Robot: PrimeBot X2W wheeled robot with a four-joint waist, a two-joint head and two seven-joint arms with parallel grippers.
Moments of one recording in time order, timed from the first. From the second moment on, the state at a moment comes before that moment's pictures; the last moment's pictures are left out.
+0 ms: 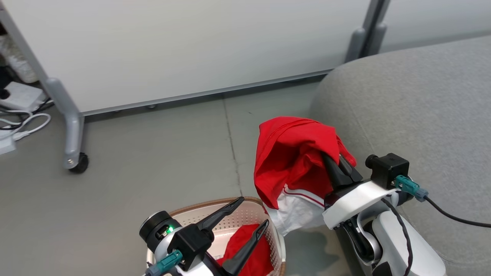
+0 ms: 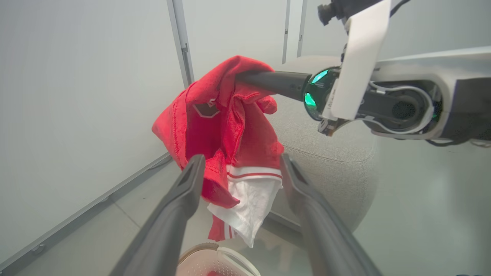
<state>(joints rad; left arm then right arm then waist) -0.17 0.31 -0.70 0.00 -0.35 -0.11 -0.11 -0.42 -0.05 0.39 0.50 0.40 0.13 -0.26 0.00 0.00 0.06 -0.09</state>
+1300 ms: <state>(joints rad) -0.30 0.43 -0.67 -0.17 -0.35 -0.10 -0.04 -0.85 -0.09 -0.19 0.50 0.22 0.13 -0.26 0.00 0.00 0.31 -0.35</state>
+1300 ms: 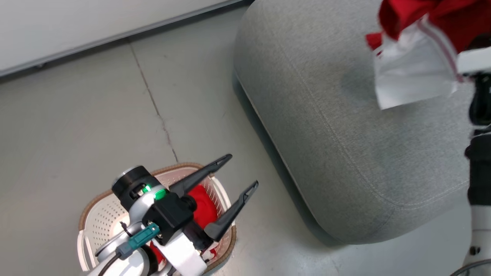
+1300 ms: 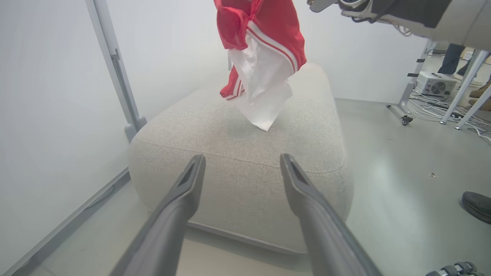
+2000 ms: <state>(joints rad) -0.39 0.55 -0.66 -0.24 -0.34 -0.12 -0.03 -0.91 -0.09 -0.38 0.89 0.13 0.13 -0.26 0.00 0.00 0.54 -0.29</state>
